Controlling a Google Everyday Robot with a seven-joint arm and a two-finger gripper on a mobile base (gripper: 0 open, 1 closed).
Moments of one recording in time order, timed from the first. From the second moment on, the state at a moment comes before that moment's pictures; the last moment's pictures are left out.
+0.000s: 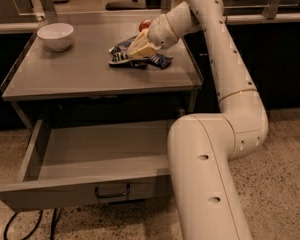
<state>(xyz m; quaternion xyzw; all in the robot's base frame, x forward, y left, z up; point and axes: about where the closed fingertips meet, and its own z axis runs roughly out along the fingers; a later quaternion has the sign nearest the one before) 0.764 0.038 0.865 -0.72 0.52 0.26 0.39</state>
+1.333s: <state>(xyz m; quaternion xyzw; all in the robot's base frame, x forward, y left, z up) 0.733 0.077 0.972 -0.75 0.50 0.19 0.40</state>
